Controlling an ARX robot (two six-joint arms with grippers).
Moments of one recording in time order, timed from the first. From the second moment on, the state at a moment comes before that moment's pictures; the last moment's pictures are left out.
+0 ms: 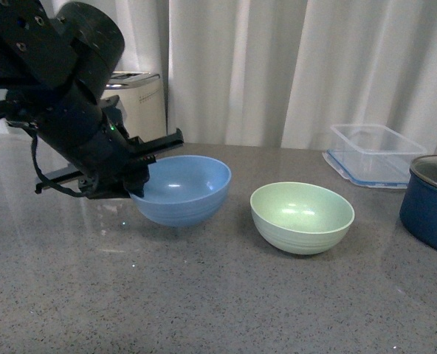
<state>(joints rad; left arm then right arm) -0.23 1.94 1.50 -0.29 -0.07 -0.43 0.00 0.00 0.01 0.00 0.00 0.00</state>
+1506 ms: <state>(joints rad) -0.02 1.05 0.30 0.73 -0.01 -0.01 0.00 0.00 0.01 0.00 0.00 0.00</state>
